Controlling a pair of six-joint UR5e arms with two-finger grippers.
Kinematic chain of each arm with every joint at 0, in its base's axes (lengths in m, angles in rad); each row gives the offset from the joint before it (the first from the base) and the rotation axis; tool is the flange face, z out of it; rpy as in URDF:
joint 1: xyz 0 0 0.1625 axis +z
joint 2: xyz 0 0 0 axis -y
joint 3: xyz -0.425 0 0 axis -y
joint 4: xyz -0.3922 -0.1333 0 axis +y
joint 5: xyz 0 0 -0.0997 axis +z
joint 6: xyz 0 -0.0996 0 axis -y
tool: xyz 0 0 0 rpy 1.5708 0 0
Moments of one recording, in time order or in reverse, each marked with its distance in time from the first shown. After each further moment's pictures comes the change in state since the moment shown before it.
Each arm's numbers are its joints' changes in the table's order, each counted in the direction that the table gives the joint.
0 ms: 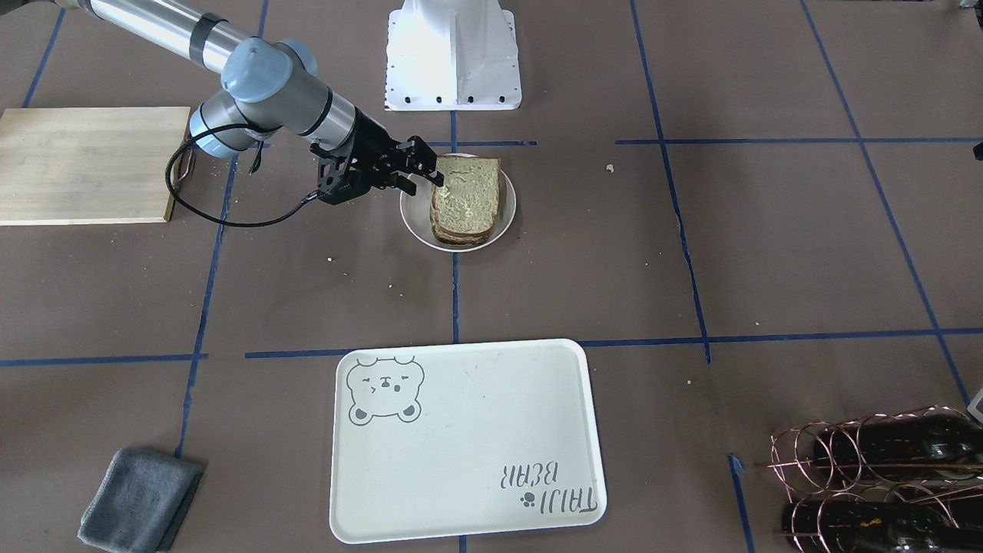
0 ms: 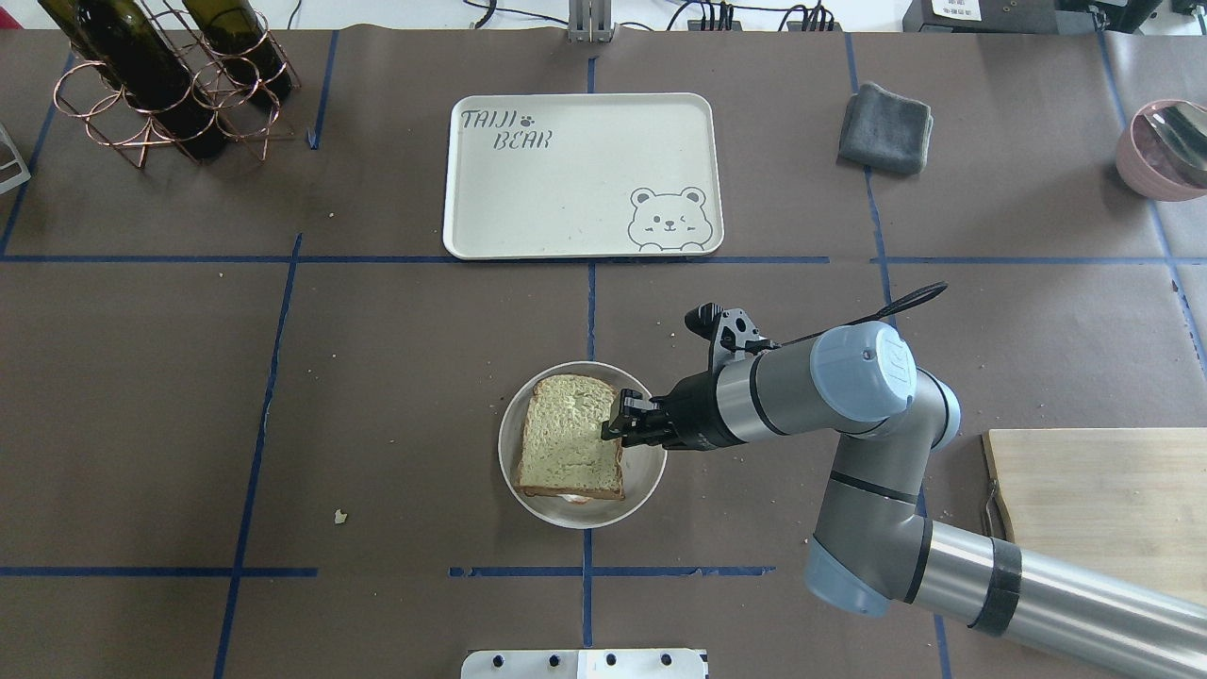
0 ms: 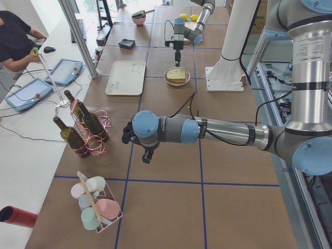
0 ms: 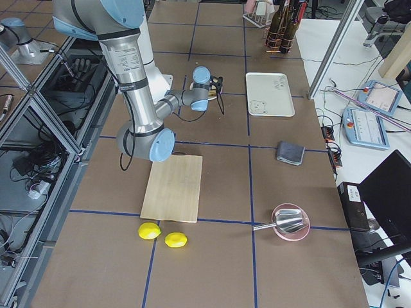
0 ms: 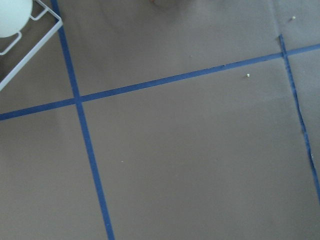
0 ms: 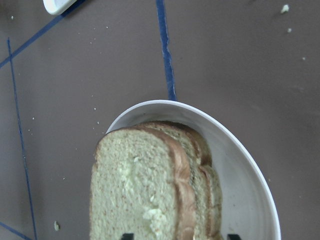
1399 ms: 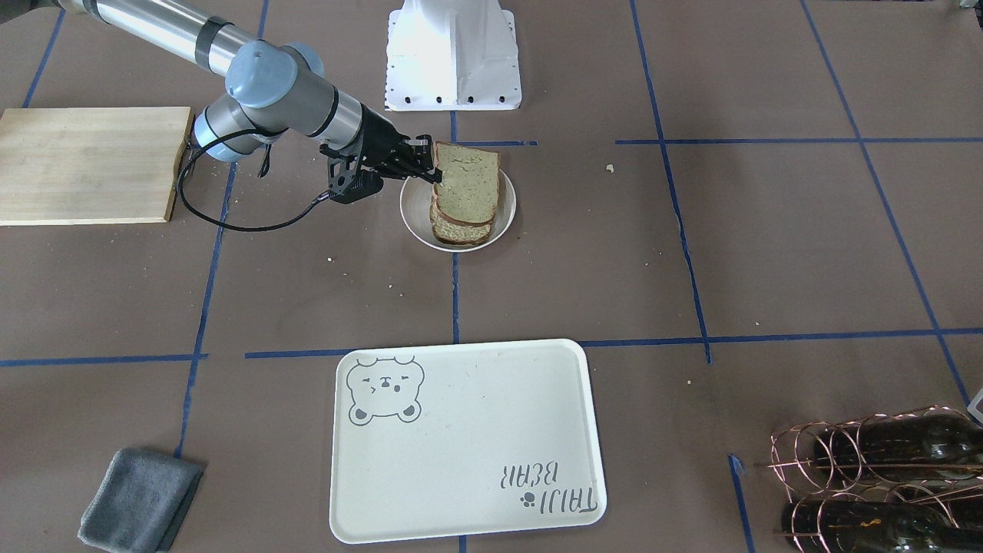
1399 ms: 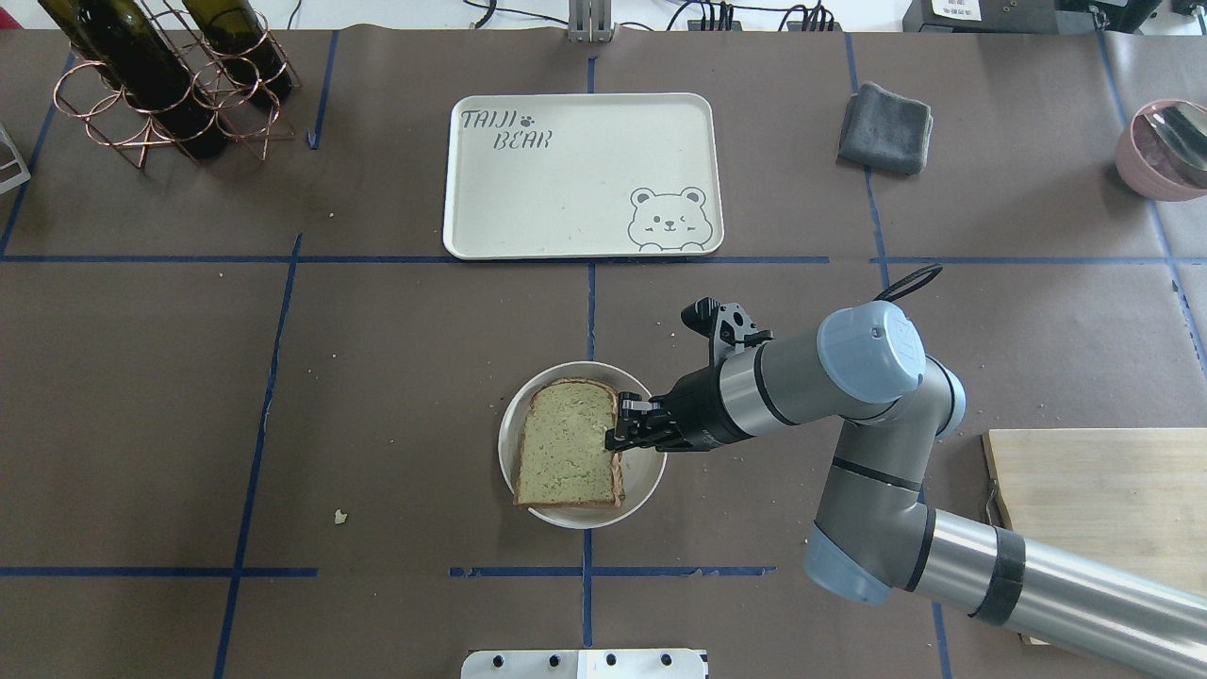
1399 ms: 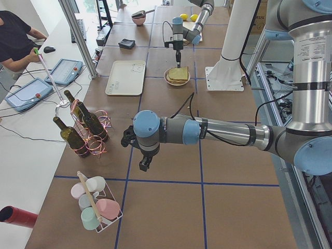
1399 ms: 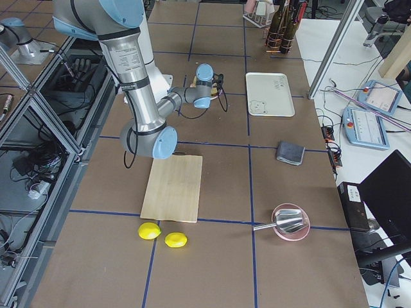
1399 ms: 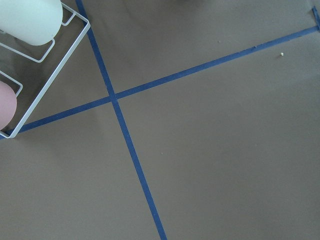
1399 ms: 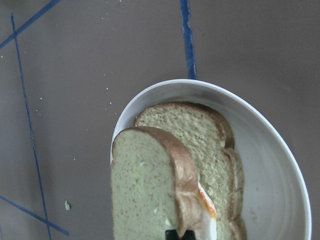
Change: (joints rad) left arm -0.045 0.003 0.000 -0.032 -0.158 0.145; right arm 0.009 0.081 -0.063 0.006 -0.092 -0.006
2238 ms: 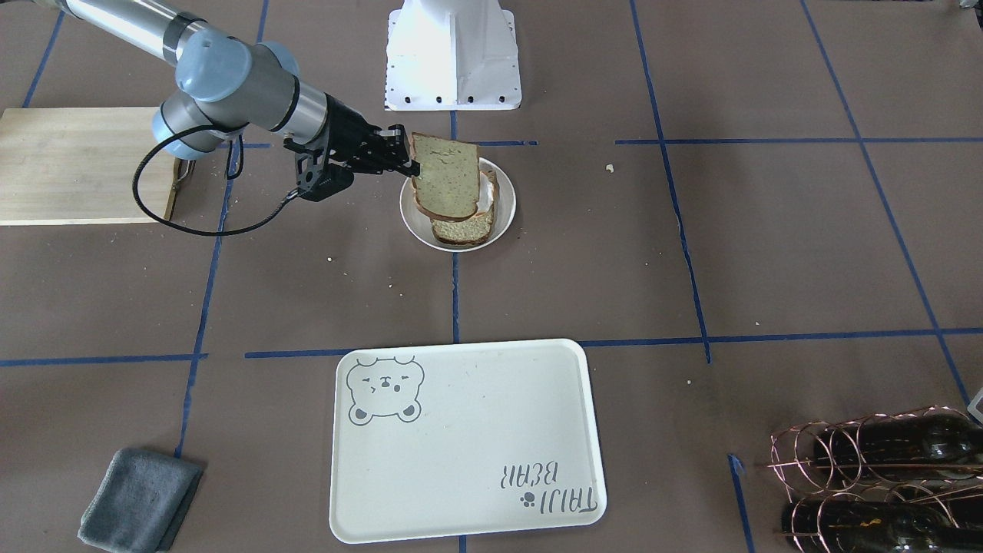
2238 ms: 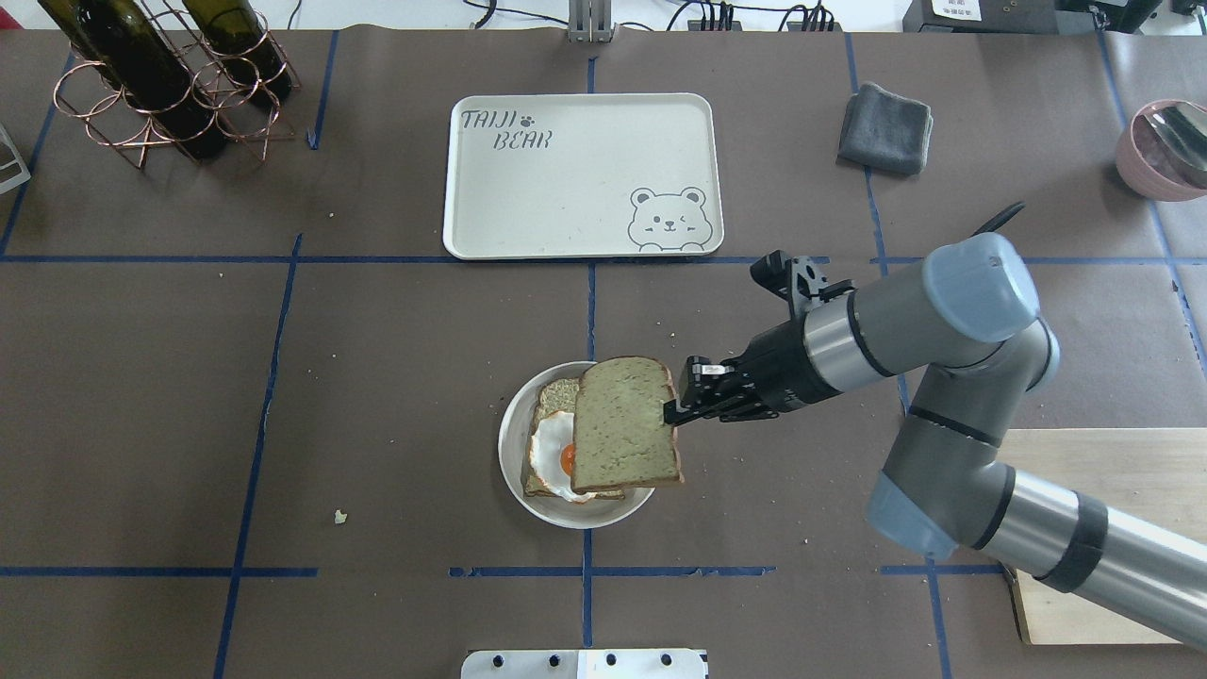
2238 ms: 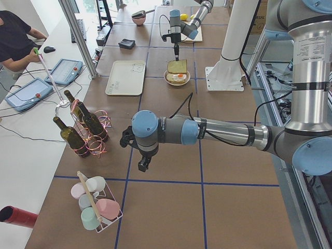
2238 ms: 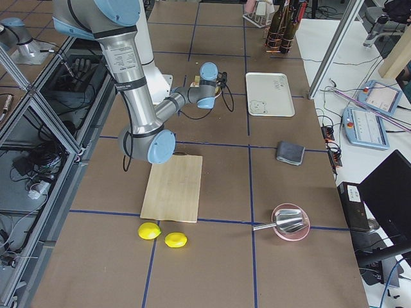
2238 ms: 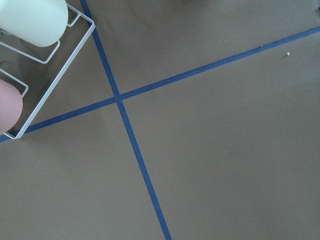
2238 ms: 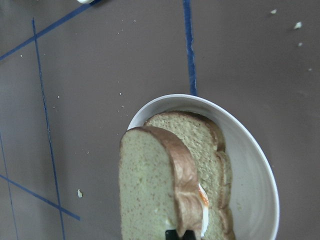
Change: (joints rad) left arm 0.001 -0.010 0.011 0.000 -0.007 0.001; right arm 0.053 -0.025 0.046 0.002 -0.071 -0.029
